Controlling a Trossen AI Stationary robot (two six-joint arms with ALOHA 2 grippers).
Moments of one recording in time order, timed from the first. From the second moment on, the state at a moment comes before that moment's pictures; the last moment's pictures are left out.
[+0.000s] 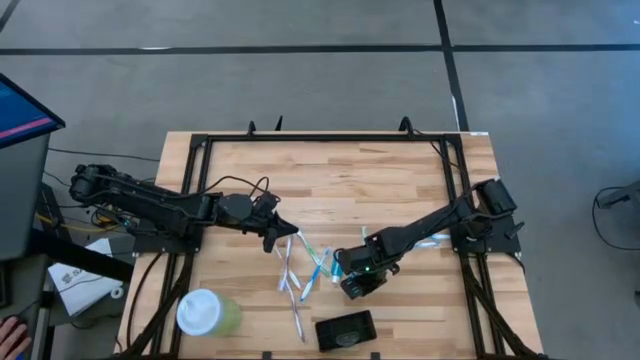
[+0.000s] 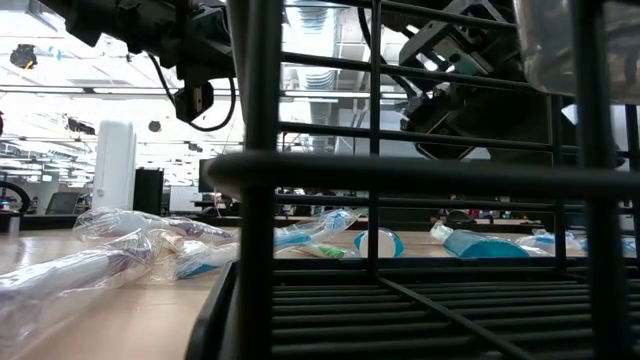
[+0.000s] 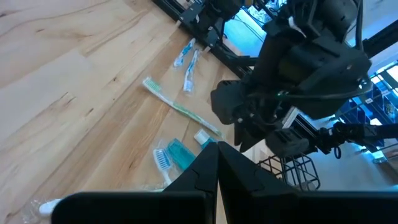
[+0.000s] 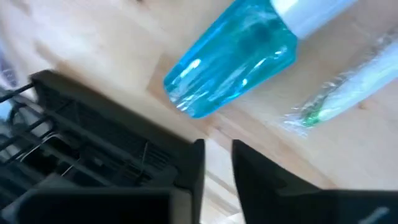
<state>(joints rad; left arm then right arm) -0.12 1.15 0.56 0.23 -0.08 -0.74 0.33 1.86 1.12 -0.52 -0.42 1.36</state>
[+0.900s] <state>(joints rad) -0.11 1.15 0.56 0.23 -0.09 -0.71 0.27 1.87 1.12 -0.46 -0.33 1.33</state>
